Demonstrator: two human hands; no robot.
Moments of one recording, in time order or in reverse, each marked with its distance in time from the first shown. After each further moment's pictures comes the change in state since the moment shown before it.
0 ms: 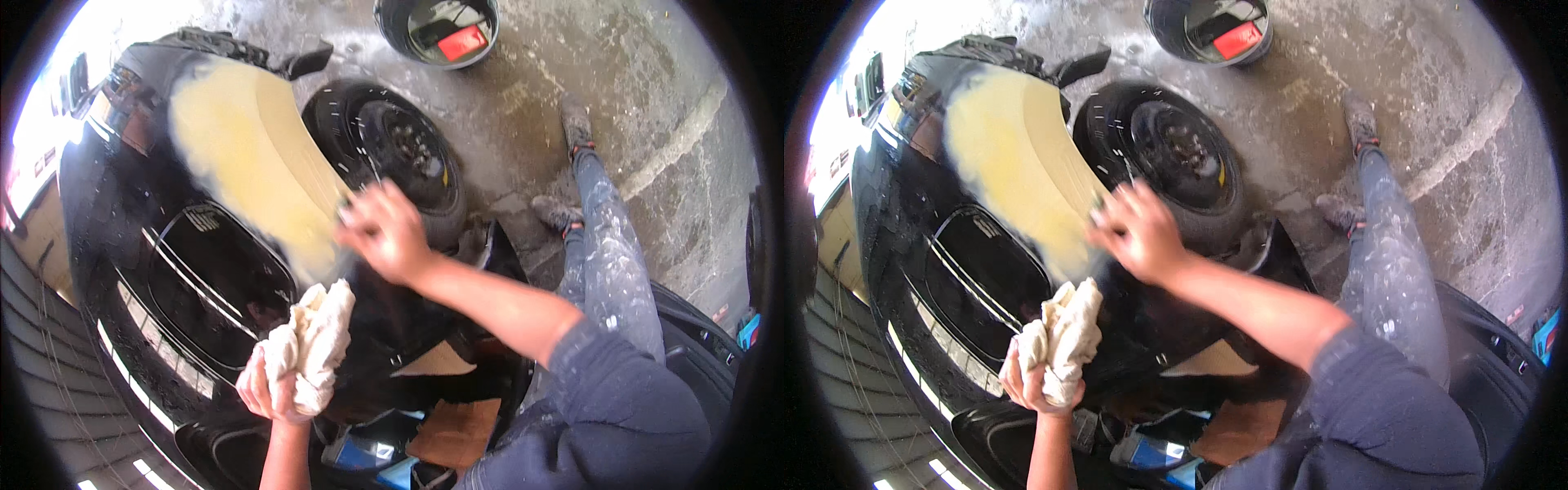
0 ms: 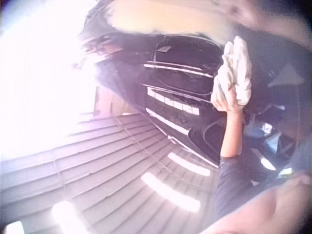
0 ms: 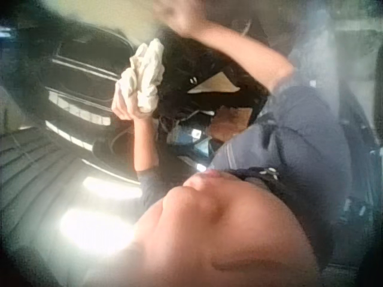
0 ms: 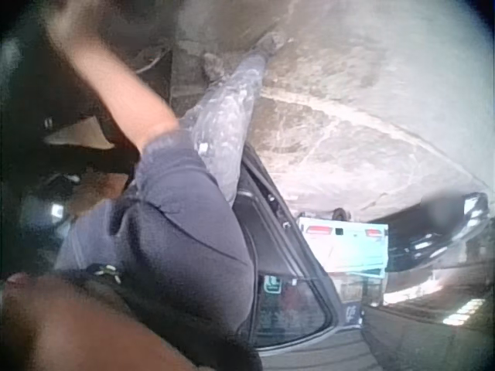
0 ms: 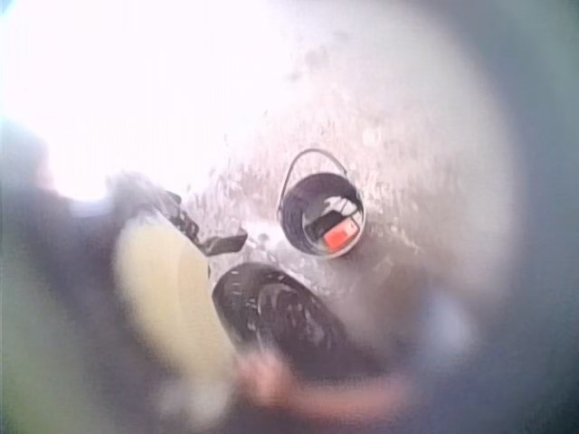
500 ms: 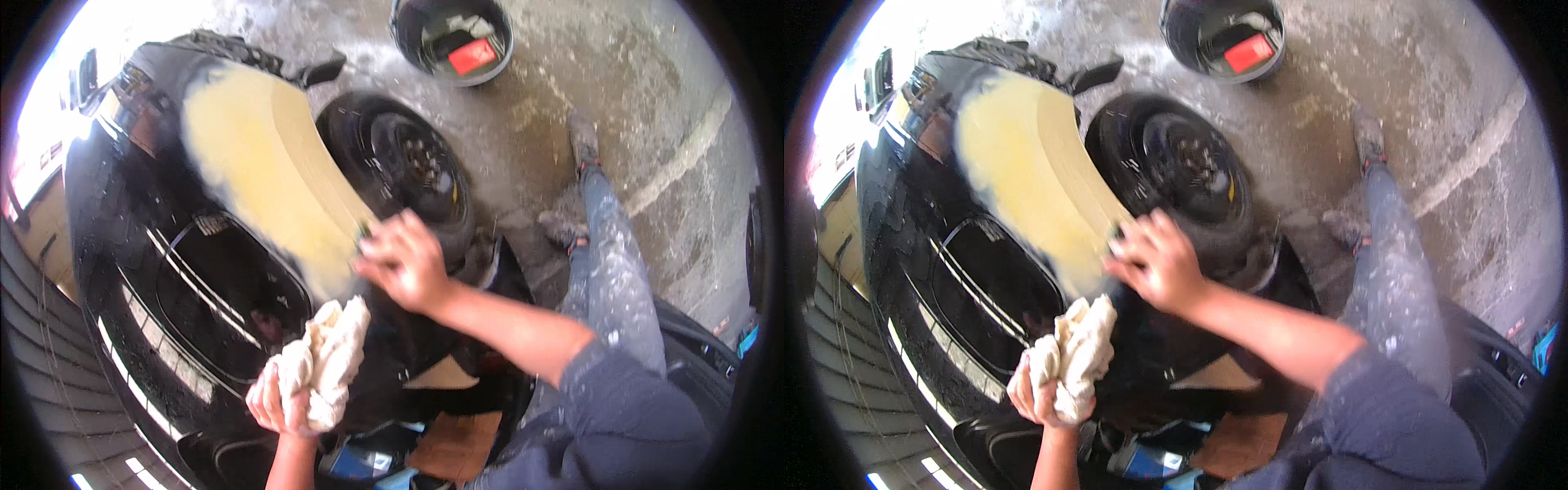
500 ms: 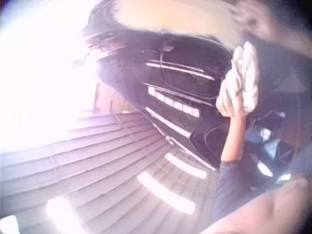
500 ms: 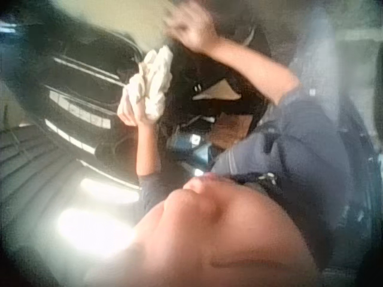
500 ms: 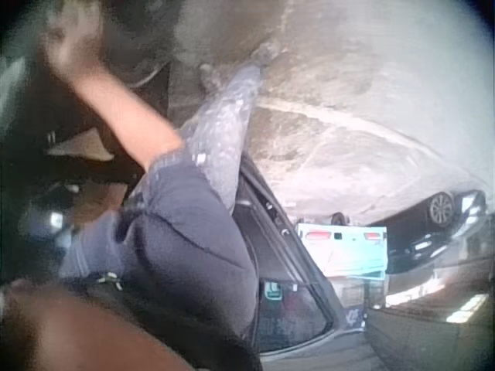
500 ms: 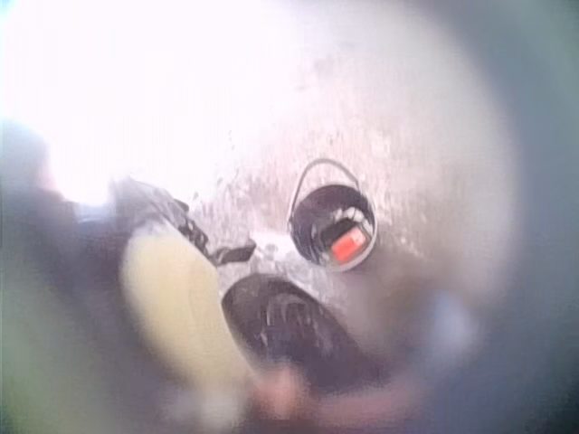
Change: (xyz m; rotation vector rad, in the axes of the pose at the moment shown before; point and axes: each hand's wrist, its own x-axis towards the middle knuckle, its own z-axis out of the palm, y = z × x) left_hand -0.003 -0.005 -0.005 -0.056 0.006 0.048; right_hand -0.002 -0.008 -0.002 0.052 -0.038 0.029
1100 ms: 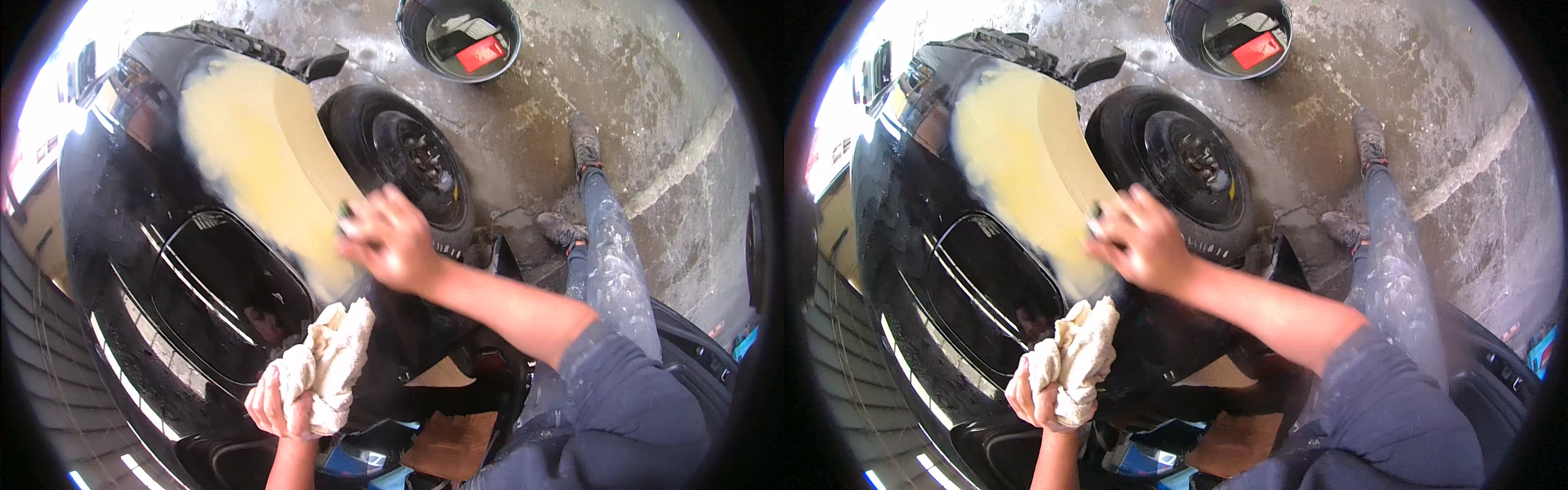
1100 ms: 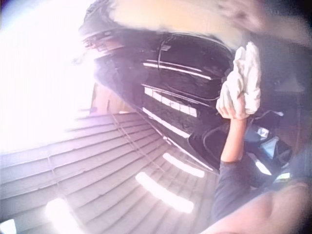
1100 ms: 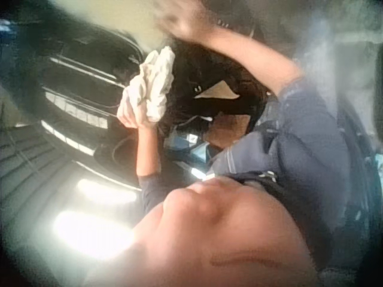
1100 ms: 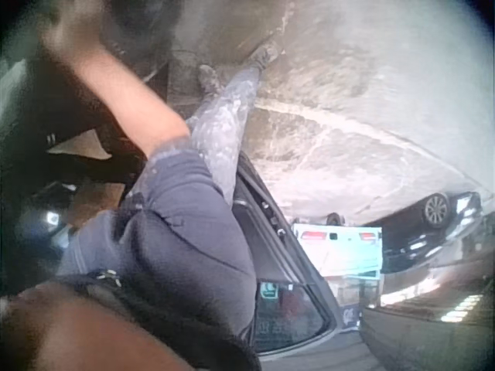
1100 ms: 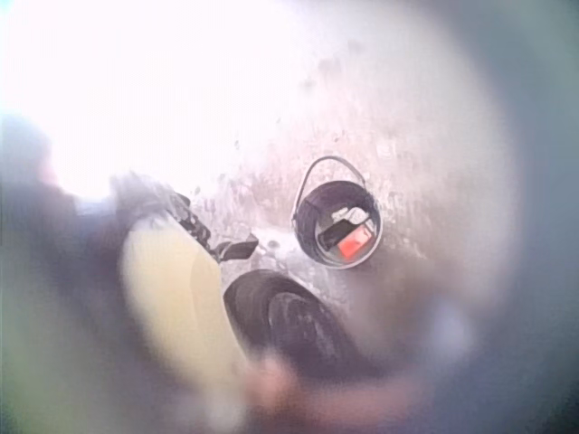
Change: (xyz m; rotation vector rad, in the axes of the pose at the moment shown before) left_hand 0.000 0.000 -0.004 0.040 -0.029 -0.002; right_hand 0.026 0.011 0.013 -0.003 0.017 -0.192
